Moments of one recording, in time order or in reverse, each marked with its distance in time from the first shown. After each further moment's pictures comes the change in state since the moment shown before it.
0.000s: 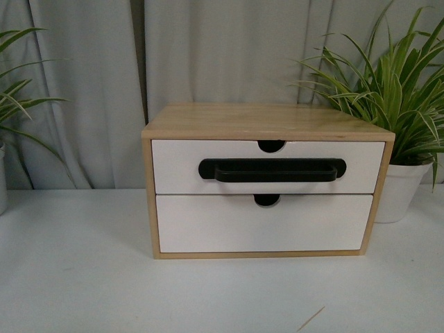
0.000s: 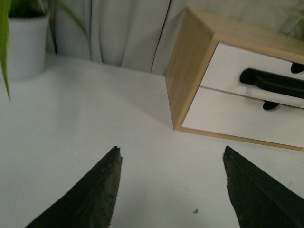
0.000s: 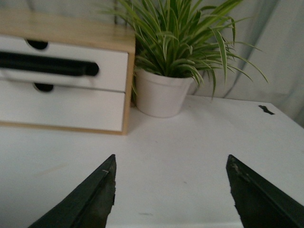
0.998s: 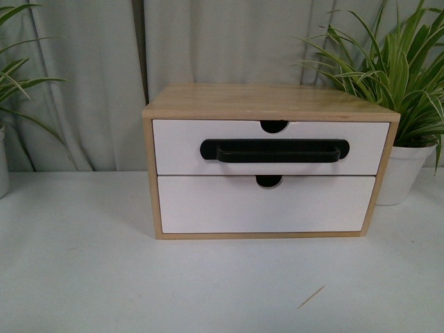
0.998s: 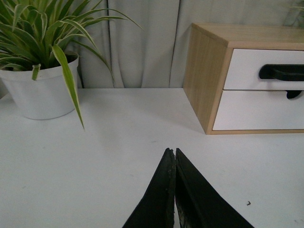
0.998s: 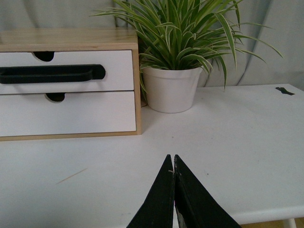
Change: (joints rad) left arm 0.526 -0.626 -0.044 -0.517 0.532 0.256; right arm 0.041 -0.075 -0.077 0.011 0.038 0.148
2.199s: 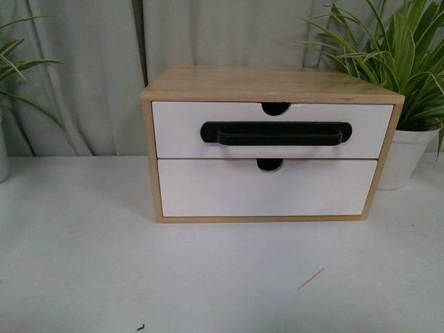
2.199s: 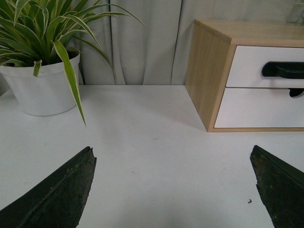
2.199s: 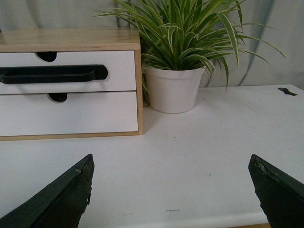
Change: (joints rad) left arm 0.001 -0.006 0.000 -0.004 -0.002 0.001; right arm 0.000 0.000 0.000 0.000 -0.001 0.002
